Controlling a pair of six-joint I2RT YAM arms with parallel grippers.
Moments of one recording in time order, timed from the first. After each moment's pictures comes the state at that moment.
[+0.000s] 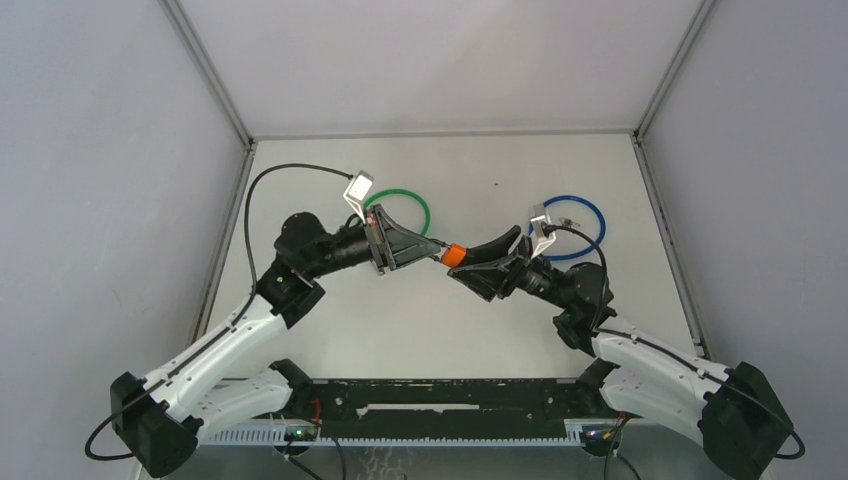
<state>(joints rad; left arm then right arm) -0.66 0.95 0.81 0.26 0.61 -0.84 0.70 0.90 0.39 0.93 -0.51 0.74</state>
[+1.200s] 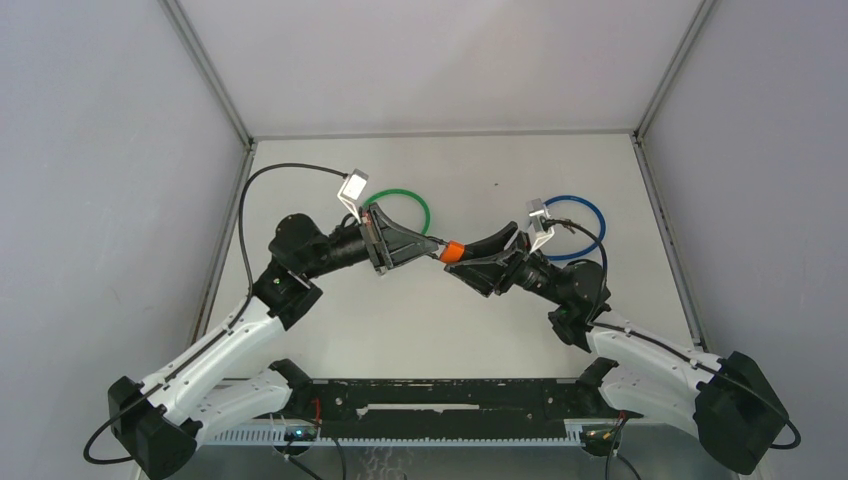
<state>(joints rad) -0.66 0.93 0.81 0.28 0.61 -0.84 0.71 0.97 0.42 1.02 -0.51 0.81</state>
